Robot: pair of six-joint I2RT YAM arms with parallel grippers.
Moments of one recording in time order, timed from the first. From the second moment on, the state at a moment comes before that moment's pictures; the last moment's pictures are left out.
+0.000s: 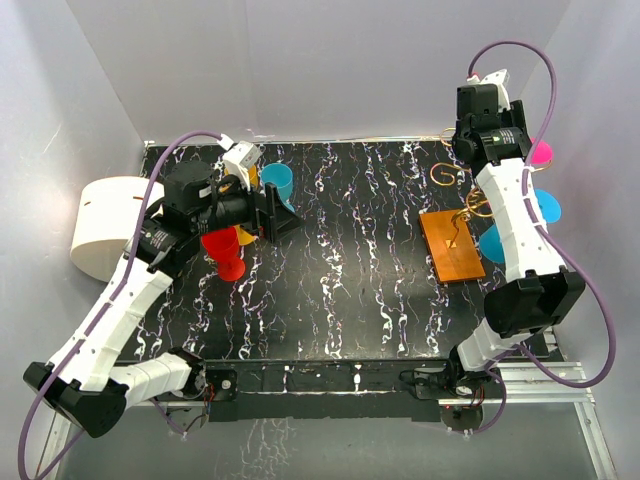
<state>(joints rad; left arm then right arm) -0.51 1.10 1.28 -0.52 0.47 -0.30 0.11 1.62 1.86 -0.87 0.91 -0.28</state>
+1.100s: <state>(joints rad) -0.51 1.10 1.28 -0.53 0.45 -0.29 0.10 1.61 1.84 -0.83 0.97 -0.37</state>
